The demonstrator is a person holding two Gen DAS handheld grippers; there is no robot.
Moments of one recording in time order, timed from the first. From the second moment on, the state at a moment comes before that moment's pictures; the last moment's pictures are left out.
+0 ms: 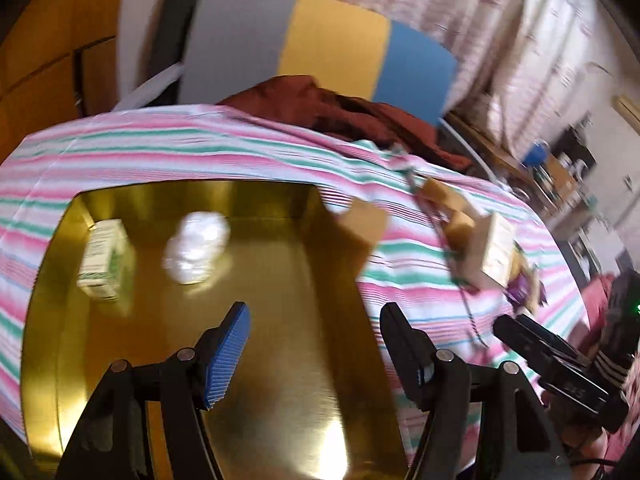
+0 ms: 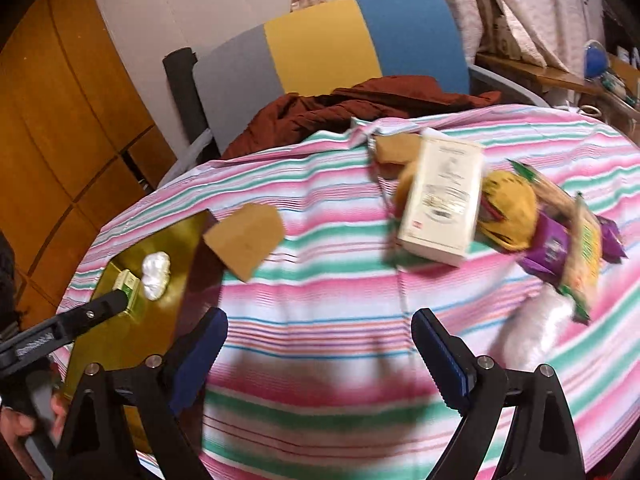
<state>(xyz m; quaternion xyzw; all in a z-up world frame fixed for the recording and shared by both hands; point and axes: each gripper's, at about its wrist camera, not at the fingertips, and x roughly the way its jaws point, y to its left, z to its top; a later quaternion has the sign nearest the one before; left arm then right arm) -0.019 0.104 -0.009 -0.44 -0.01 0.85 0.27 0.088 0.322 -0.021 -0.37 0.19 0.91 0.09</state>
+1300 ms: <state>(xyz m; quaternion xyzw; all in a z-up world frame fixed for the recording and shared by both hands) 0.064 0.302 -0.041 -0.44 0.17 0.75 0.47 0.155 0.524 -0.071 -0.28 0.27 0.88 0.28</state>
